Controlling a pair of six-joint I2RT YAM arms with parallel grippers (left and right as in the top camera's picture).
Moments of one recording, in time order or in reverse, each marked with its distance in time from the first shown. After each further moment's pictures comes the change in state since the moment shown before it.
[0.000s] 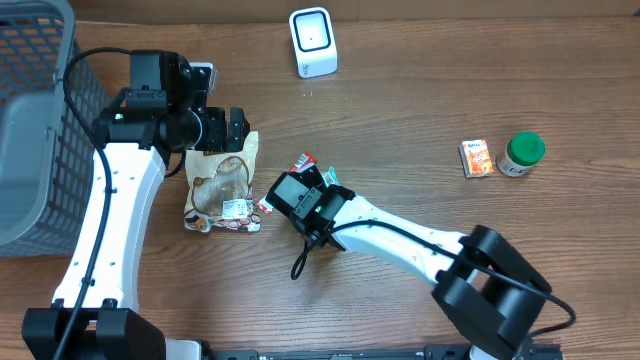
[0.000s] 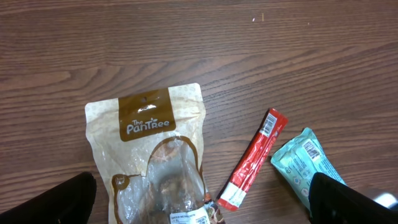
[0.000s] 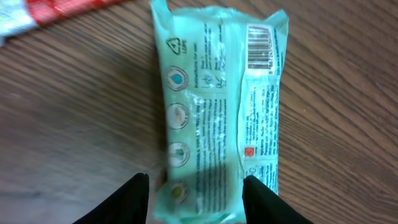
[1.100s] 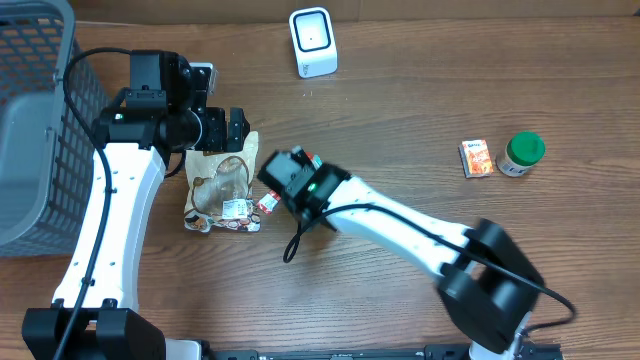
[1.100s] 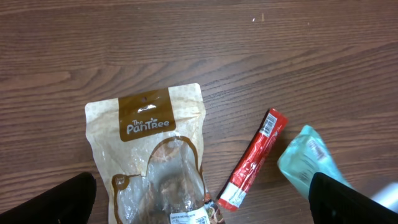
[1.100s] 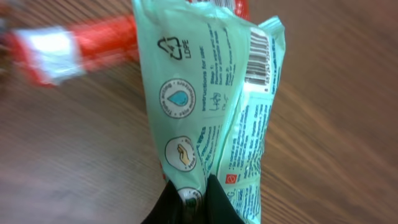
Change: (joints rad) left arm 0.000 0.000 0.000 0.000 0.000 0.000; right arm -0.036 0.013 0.205 -0.147 -0.052 -0.143
